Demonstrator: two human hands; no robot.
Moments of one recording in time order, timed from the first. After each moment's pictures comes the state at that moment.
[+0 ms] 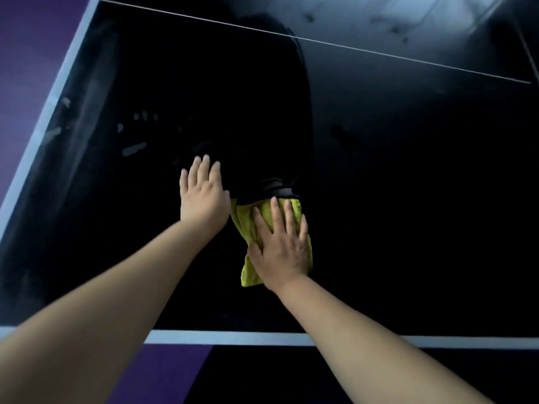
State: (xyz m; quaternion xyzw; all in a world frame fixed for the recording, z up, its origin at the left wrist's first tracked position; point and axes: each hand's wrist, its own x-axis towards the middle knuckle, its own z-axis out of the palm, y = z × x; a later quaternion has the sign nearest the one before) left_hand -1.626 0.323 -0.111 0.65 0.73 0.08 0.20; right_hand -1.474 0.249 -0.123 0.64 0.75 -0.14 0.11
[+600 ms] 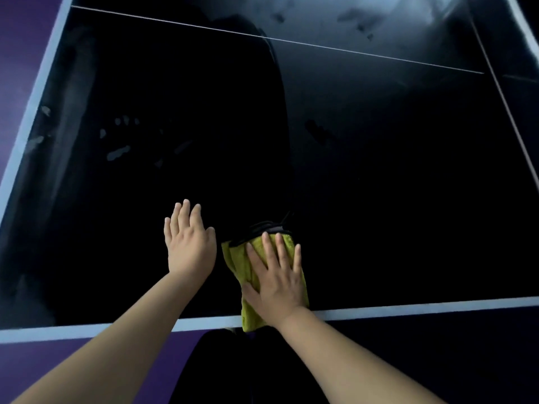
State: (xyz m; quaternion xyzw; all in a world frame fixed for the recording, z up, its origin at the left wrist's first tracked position) left_hand -1.617 0.237 -0.100 0.59 0.75 0.12 0.26; right_hand -1.449 0.169 -0.119 0.62 0.75 -0.16 0.16
